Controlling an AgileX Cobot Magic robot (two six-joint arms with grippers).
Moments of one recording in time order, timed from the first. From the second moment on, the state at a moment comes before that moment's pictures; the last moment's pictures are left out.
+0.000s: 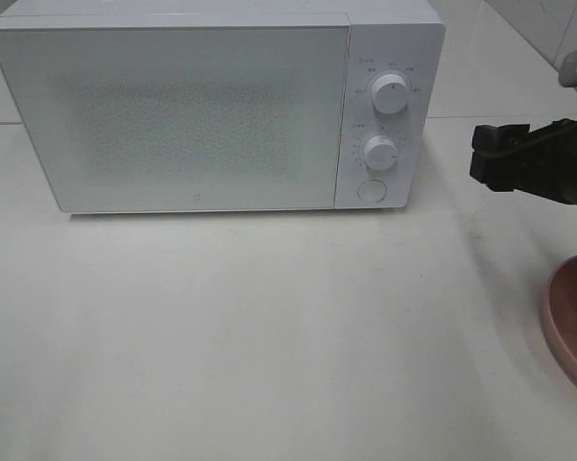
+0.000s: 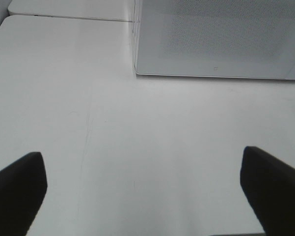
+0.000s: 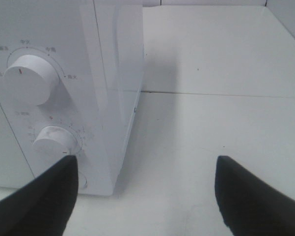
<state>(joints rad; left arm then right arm) 0.05 0.00 -0.51 -0.17 1.07 0.05 0.26 1.40 -0.38 0.26 -0.75 -0.09</state>
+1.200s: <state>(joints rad) 0.05 0.00 -0.51 -0.17 1.07 0.05 0.73 1.79 -0.43 0.80 -1.21 -0.15</state>
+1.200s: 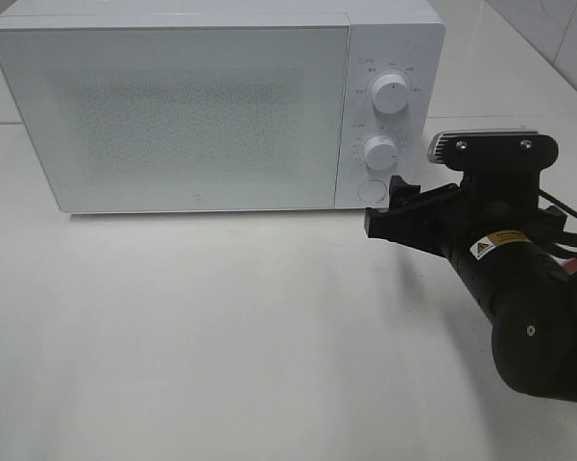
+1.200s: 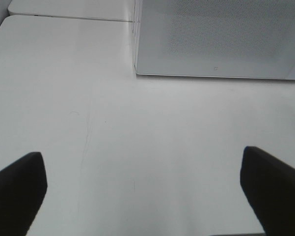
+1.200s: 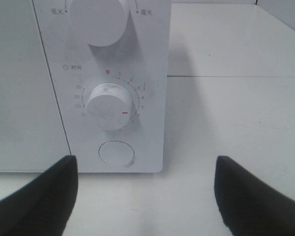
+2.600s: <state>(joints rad) 0.05 0.00 -0.51 -0.17 1.07 0.05 0.73 1.80 -0.43 0.73 -1.00 1.38</state>
